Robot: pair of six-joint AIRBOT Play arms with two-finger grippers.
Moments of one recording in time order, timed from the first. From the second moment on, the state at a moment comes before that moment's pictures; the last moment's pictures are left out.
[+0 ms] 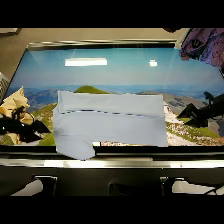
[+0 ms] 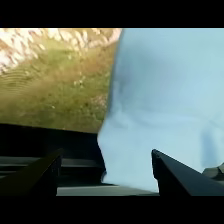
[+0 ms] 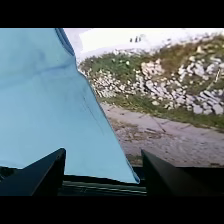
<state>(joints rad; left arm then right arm) 0.46 -1.23 0.80 1.13 -1.38 -1.42 -0.53 -1.52 1.25 2.03 -1.51 -1.69</state>
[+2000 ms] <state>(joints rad) 0.49 -1.09 0.45 0.91 -1.29 -1.29 -0.45 -1.41 0.75 2.10 -1.27 -1.79</state>
